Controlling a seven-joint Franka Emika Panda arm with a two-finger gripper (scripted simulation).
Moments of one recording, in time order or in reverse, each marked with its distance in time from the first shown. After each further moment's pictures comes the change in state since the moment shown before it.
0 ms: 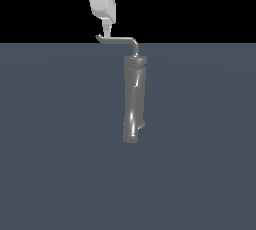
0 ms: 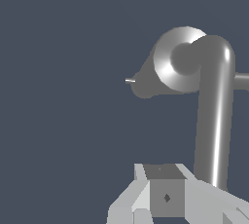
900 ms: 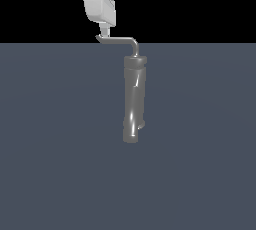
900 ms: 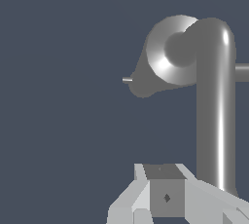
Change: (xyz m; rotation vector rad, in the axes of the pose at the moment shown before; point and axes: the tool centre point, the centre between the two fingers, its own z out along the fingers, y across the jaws) arm -0.005 0.004 0.010 0.007 0.013 0.058
